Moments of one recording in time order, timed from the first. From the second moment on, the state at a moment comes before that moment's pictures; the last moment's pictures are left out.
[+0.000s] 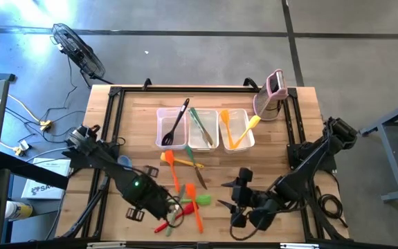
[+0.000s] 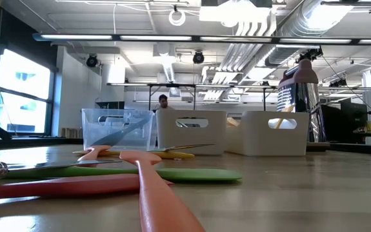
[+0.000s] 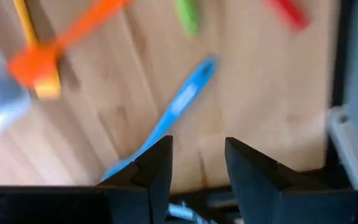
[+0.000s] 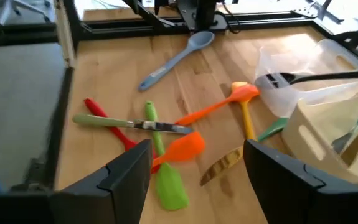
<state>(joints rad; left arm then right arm) -0.65 1.80 1.73 -1.57 0.01 -0.41 0.74 1.63 1.28 -0.43 0.80 0.62</state>
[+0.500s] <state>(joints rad) -0.73 1.76 1.27 -1.46 0.01 -0.55 0.56 1.63 1.28 -0.22 0.53 0.42</state>
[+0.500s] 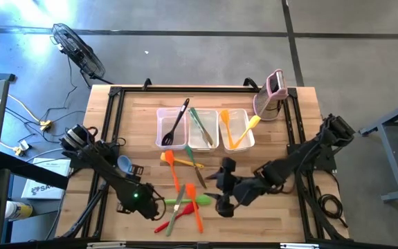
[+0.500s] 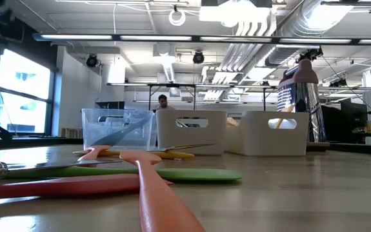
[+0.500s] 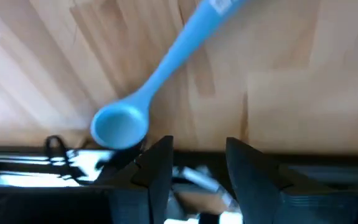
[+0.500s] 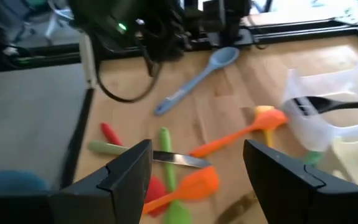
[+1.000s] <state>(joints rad) -0.72 1.76 1.23 -0.99 0.03 -0.61 0.60 1.63 1.28 -0.21 0.44 0.41</state>
